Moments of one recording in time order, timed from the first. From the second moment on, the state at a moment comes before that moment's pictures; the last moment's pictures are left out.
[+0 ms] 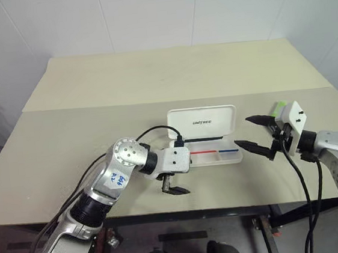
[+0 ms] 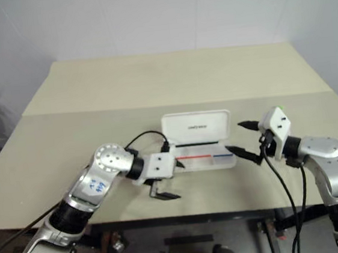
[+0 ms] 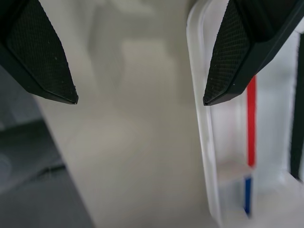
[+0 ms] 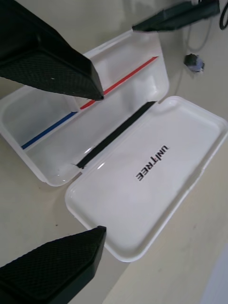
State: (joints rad) left arm -0.68 0.48 -0.38 -0.20 0.07 0.45 -1.20; right arm -0.34 -0.76 -0.17 -0.02 0.41 0.27 0.96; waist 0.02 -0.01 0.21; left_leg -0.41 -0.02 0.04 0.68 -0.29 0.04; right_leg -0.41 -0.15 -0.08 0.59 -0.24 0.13
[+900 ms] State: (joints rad) left arm -0.44 0.62 0.11 -0.18 -0.48 0.26 -1.21; right arm -0.43 -0.66 -0.18 0.35 0.17 0.23 0.52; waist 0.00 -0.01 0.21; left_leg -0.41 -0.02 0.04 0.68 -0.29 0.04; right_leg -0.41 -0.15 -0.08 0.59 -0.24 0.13
